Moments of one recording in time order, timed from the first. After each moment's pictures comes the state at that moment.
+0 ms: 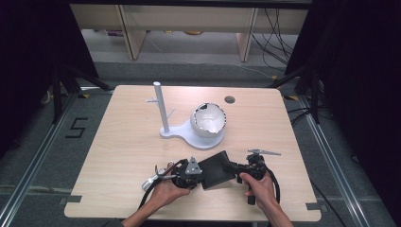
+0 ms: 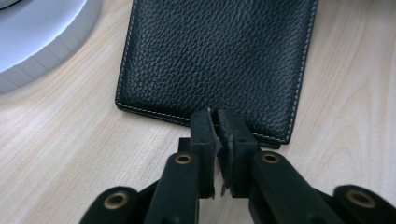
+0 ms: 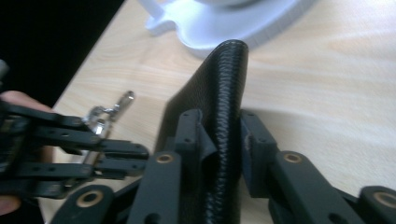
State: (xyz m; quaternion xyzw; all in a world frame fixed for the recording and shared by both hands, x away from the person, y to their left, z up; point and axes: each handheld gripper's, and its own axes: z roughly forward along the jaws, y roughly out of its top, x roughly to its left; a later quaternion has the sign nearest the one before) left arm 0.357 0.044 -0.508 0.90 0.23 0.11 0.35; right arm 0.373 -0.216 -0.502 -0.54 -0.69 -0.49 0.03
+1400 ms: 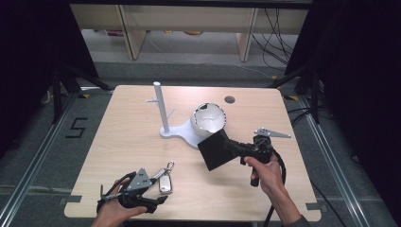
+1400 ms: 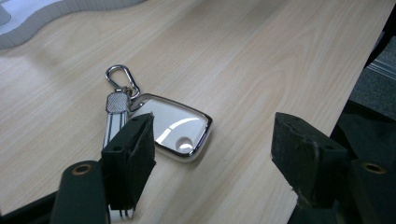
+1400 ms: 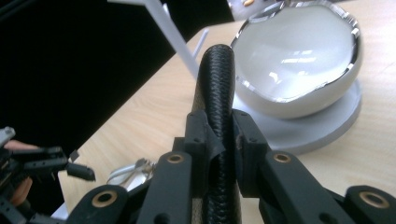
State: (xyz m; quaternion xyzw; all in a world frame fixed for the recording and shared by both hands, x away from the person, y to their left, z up) left arm 0.288 0.166 -0.471 0.86 0.30 0.11 0.39; right arm 0.390 -0.218 -0.428 -0.45 -0.69 -0.57 -0.02
